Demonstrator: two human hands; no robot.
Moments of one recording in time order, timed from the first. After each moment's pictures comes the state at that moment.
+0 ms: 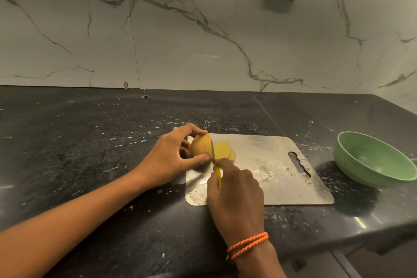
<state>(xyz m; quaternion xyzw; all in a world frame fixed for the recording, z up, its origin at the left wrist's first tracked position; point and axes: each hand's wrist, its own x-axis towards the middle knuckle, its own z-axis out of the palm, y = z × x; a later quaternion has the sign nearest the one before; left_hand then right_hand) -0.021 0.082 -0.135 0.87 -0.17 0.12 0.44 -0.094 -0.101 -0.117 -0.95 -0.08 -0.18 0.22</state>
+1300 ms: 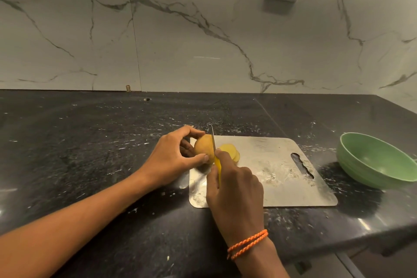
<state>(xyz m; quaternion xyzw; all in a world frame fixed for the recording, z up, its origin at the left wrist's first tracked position) -0.016 0.082 -0.137 0.86 -0.14 0.14 0.48 -0.092 -0.089 -0.112 -0.94 -0.12 -0.27 0.20</state>
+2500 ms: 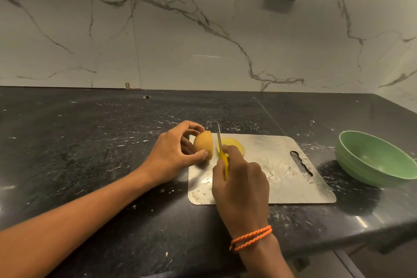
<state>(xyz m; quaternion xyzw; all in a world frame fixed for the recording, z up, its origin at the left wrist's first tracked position) -0.015 0.080 -0.137 0.85 -0.14 0.13 0.49 -0.086 -0.096 -0.116 -0.92 -0.08 -0.27 0.27</state>
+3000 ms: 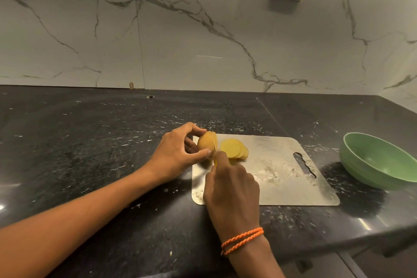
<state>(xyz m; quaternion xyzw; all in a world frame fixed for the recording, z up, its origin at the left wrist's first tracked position) -0.016 0.079 -0.136 0.86 -0.12 0.14 0.48 -0.093 -0.081 -0.114 -0.95 -0.11 -0.21 0.20</state>
